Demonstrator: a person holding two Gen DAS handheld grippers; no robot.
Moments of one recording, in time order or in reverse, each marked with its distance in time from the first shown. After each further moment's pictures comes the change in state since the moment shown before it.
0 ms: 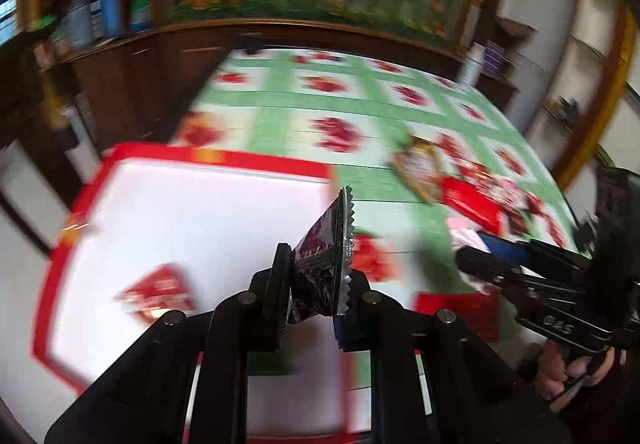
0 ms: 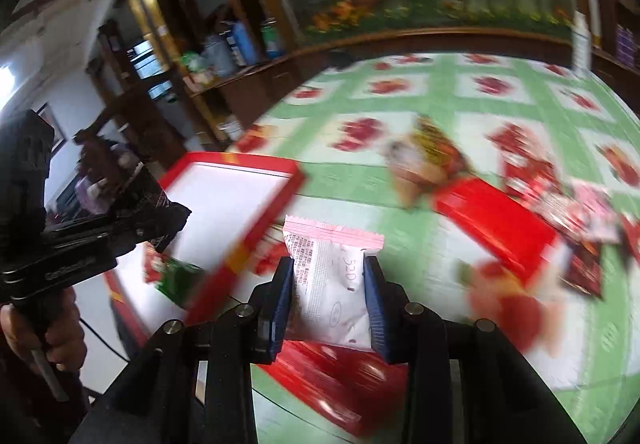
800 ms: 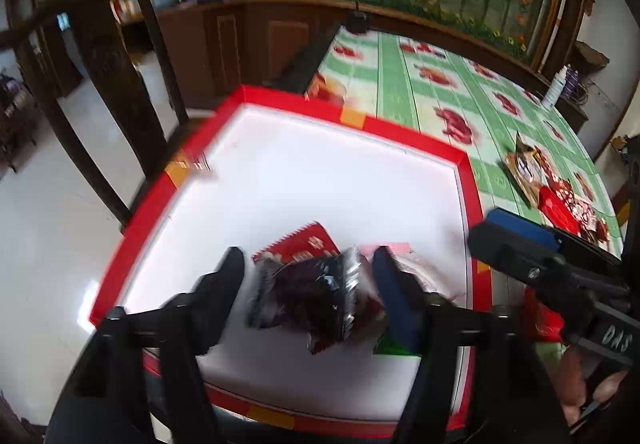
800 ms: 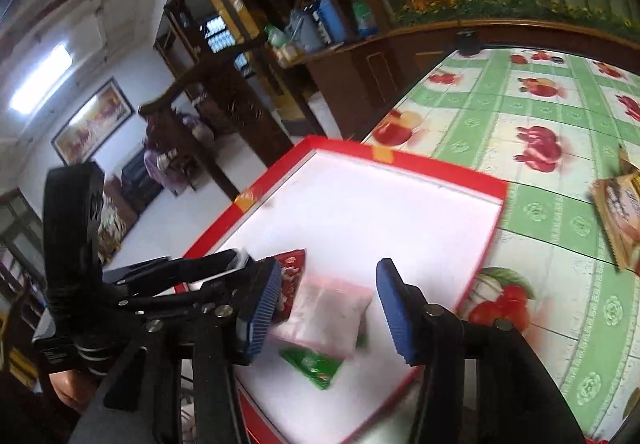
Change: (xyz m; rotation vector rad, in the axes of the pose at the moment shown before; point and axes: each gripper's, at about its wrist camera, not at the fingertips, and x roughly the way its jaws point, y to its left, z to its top) left arm 0.001 0.064 -0.028 -0.119 0.018 0.209; right arm 0.072 0.082 0.023 -0.035 0.050 0.240
